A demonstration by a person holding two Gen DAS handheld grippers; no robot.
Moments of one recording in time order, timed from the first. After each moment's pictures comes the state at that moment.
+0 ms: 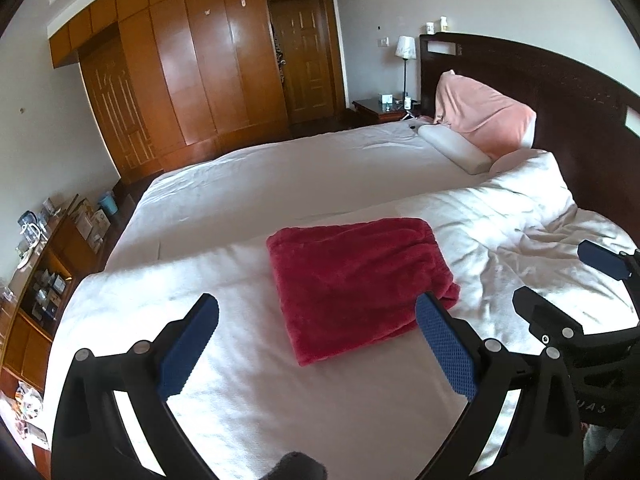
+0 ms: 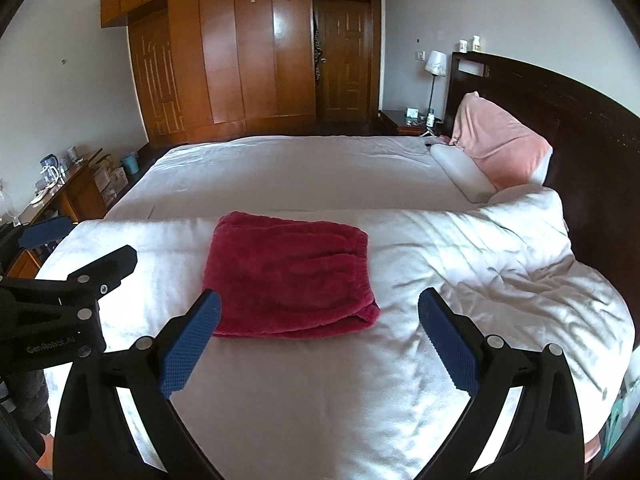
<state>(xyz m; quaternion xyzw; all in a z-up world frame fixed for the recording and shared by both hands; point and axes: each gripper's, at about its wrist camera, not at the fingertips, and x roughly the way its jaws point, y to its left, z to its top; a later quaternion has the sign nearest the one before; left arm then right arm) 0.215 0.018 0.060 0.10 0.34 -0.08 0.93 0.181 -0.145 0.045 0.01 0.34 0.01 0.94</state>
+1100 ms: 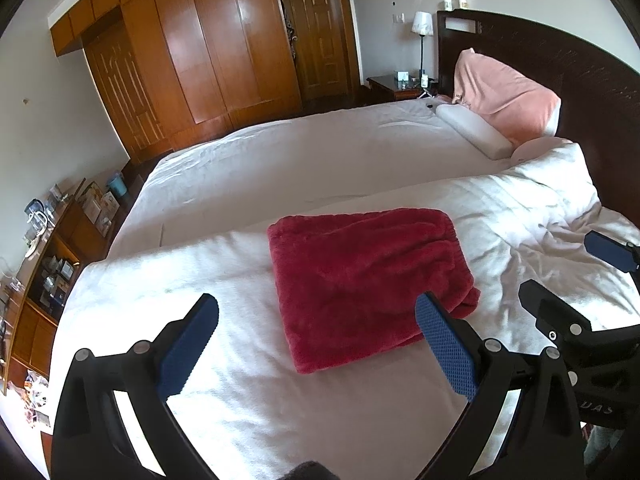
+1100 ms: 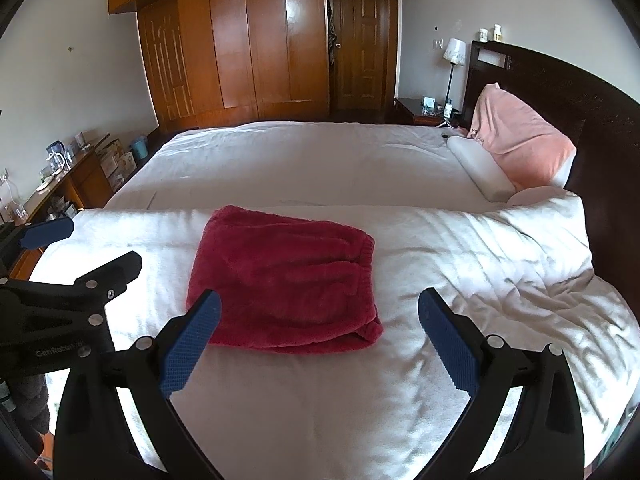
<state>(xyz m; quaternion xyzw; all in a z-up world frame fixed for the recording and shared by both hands) 0.271 -0.001 0.037 0.11 0.39 -0.05 0.91 0.242 -0.165 0.024 0.01 0.37 0.04 0.93</state>
